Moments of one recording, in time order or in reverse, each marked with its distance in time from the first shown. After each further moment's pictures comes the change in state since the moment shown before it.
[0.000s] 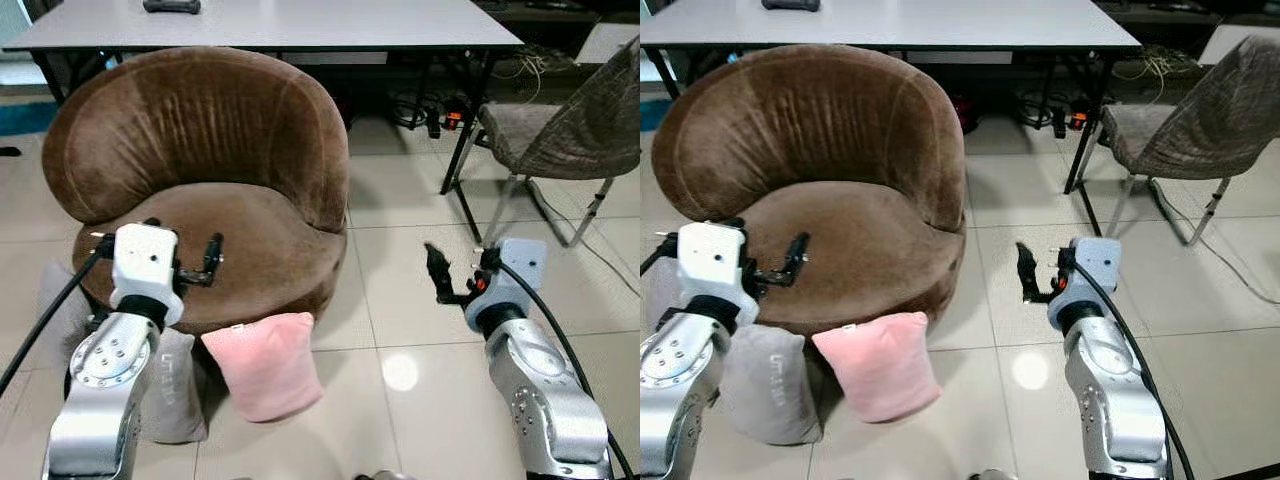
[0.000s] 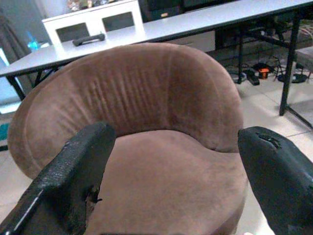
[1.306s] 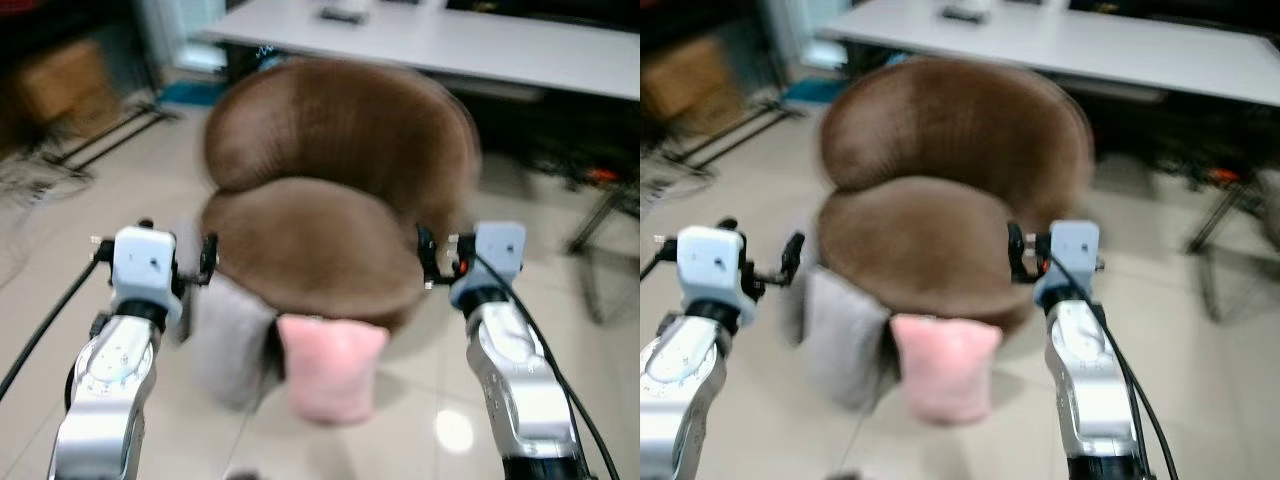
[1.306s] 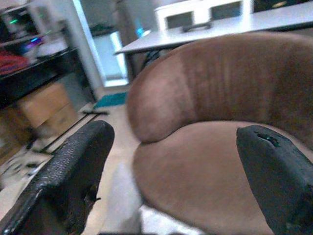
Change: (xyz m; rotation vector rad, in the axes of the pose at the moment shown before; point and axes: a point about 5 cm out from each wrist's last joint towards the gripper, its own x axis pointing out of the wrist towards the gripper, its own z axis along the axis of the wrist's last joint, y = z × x) left arm -0.004 0.002 -0.006 0.020 -0.012 0.062; right arm 0.016 0.013 0.005 -0.079 -0.108 -0.061
